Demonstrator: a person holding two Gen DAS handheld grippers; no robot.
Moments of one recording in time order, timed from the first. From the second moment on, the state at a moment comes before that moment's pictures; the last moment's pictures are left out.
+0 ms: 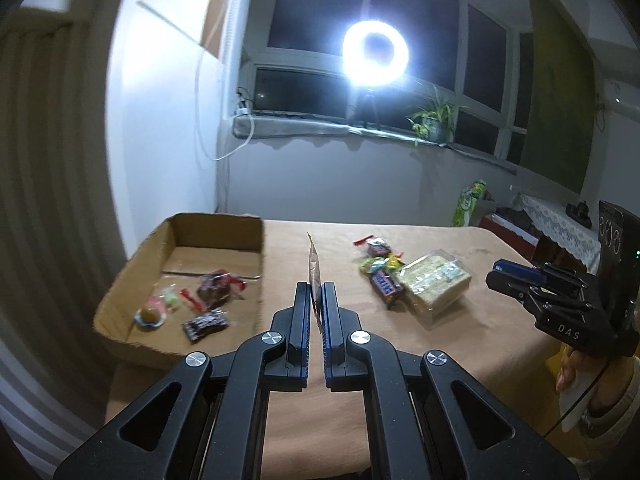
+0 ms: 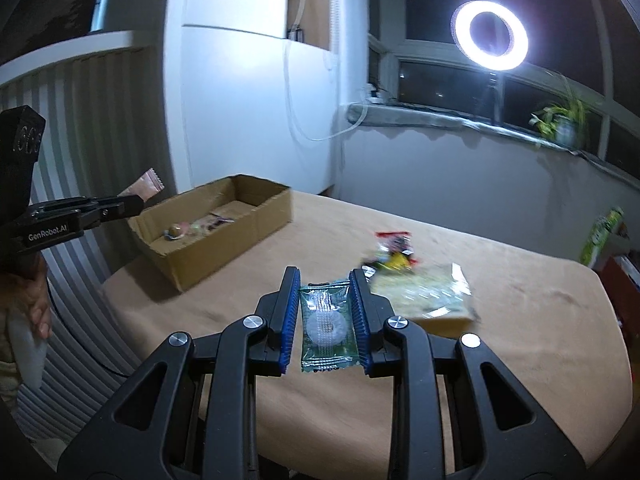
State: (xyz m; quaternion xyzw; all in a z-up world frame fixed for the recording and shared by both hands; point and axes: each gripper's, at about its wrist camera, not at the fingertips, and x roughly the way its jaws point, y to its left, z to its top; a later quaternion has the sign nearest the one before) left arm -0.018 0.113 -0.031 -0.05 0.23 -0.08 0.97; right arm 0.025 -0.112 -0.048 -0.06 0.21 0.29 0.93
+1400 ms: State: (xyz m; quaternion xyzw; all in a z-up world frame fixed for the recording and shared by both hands) left arm -0.003 0.215 -0.073 -0.09 0.26 0.03 0.96; right arm 0.071 -0.003 -0.081 -0.07 0.21 0.35 0.91
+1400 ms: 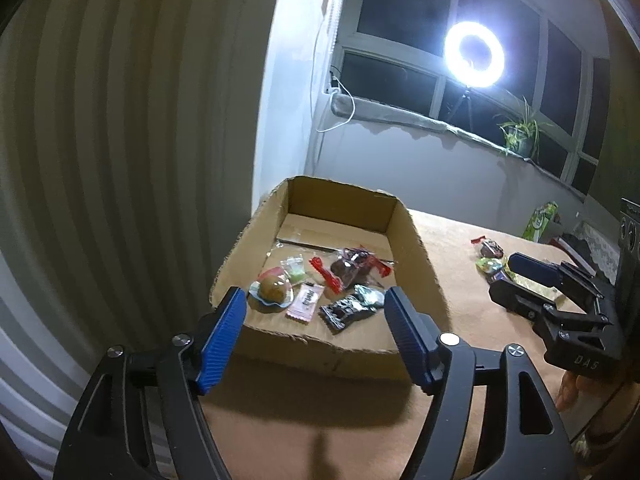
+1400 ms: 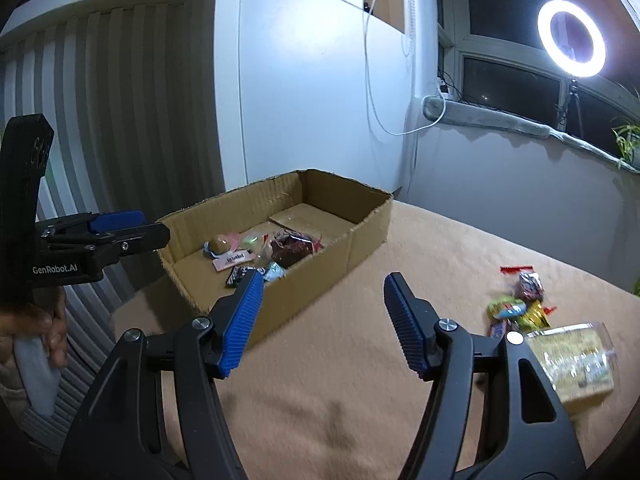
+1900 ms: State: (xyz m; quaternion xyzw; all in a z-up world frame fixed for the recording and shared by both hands) left arm -0.022 0.182 -0.065 -0.12 0.25 -0.01 0.96; right arm 0.062 -0.048 -0.087 -0.05 0.24 0.30 0.92
